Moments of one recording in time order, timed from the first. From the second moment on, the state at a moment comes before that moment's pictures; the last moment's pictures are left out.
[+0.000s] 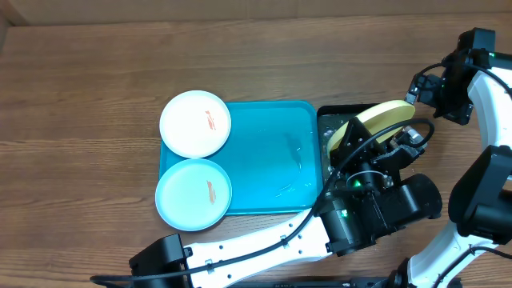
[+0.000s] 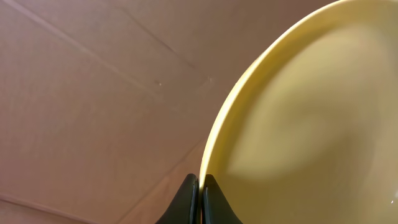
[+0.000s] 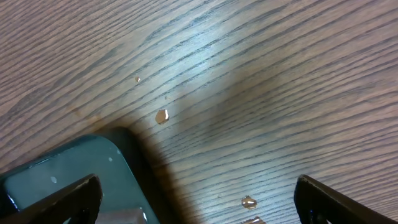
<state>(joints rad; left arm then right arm) -1.27 1.78 1.53 -0.31 -1.23 0.29 -0.26 1.97 1.66 -1.05 -0.07 0.17</state>
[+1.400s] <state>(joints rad) 0.21 1.78 1.53 -1.04 0.21 -0.55 -0.26 1.97 1.66 -1.05 -0.07 0.17</state>
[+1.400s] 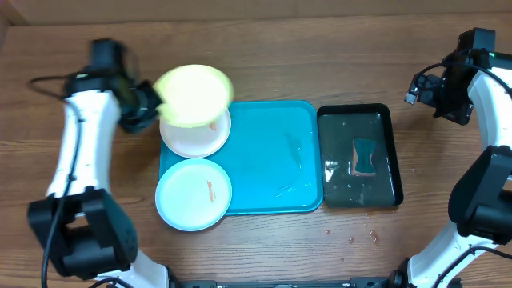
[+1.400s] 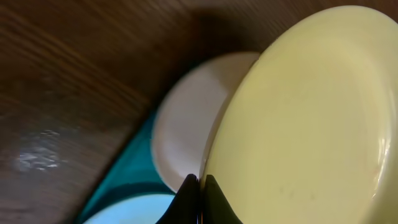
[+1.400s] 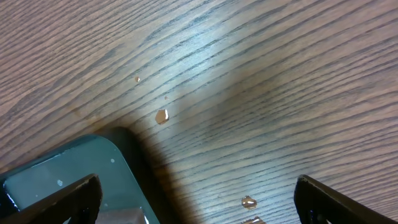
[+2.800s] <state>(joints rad) 0.62 1.78 1.43 -1.02 0.29 -0.33 -0.26 1.97 1.66 -1.05 -0.06 0.17</state>
